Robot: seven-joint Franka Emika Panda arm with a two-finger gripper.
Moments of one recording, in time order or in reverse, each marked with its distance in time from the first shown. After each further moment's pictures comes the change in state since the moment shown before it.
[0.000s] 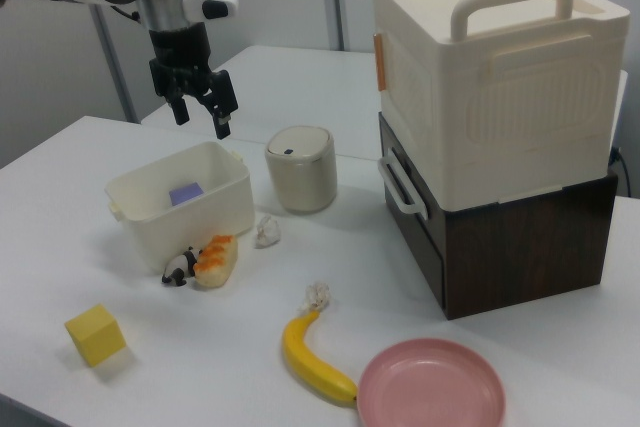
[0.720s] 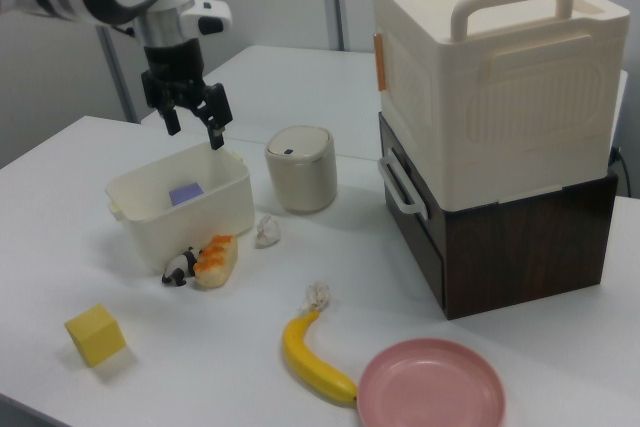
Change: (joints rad) arm 0.014 -0.042 0.003 -0.109 0.034 0.091 -0.057
